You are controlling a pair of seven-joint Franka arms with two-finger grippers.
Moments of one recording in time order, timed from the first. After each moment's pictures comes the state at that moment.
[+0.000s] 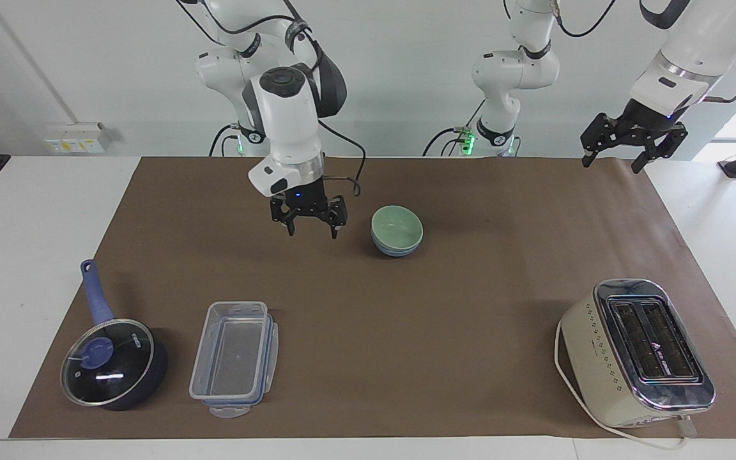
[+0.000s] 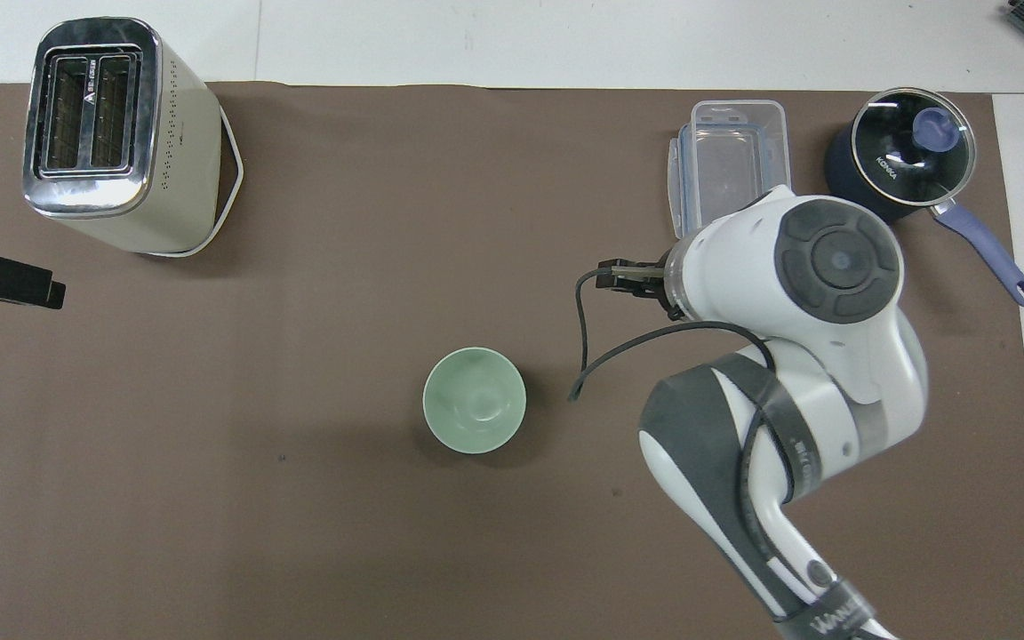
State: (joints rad) left arm -0.02 -0.02 -0.02 -1.51 -0.05 1.52 0.13; right arm 0.21 0.11 0.15 -1.81 -0.06 2.09 0.55
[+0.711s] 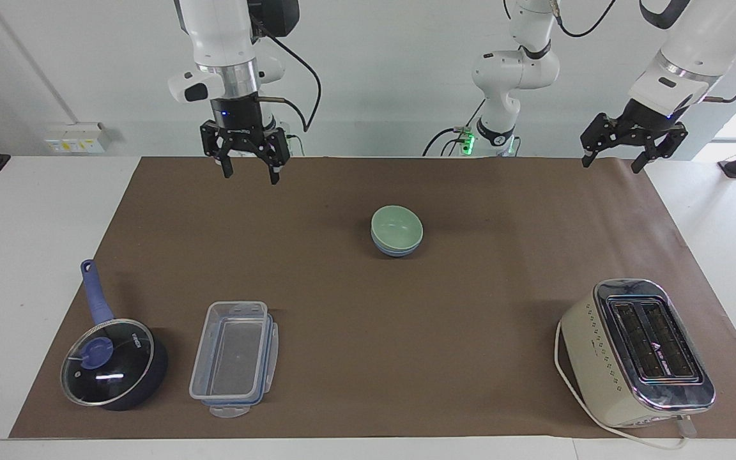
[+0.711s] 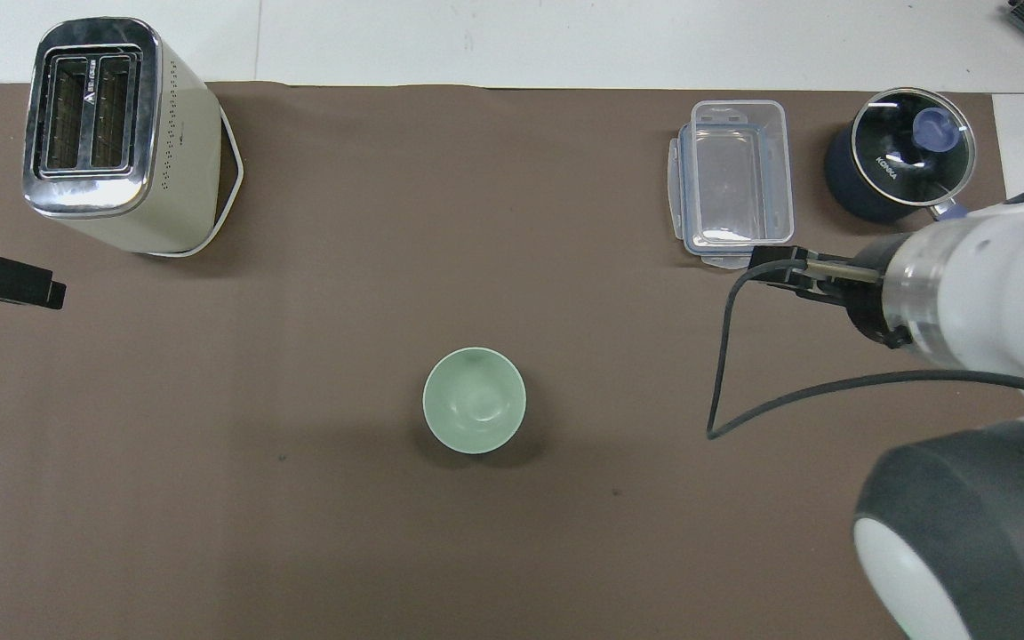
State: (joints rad) left arm -0.02 -0.02 -0.02 -1.51 -0.05 1.52 0.13; right arm 0.18 -0.14 0.06 -1.76 -0.06 1.85 0.54
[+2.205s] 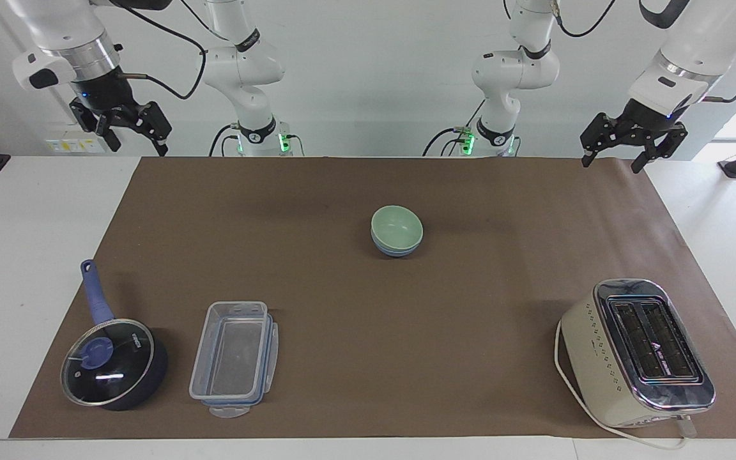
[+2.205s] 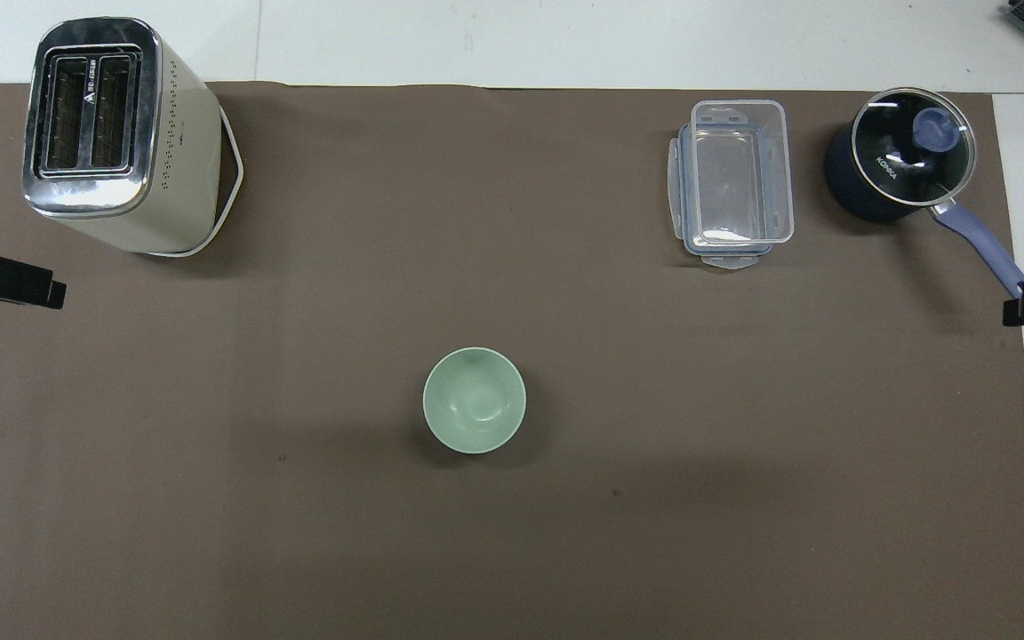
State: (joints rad) left arm -0.02 -0.02 -0.03 -1.51 -0.05 1.52 0.13; right arm 0.09 -0.09 -0.19 -1.60 -0.01 1.54 0.05
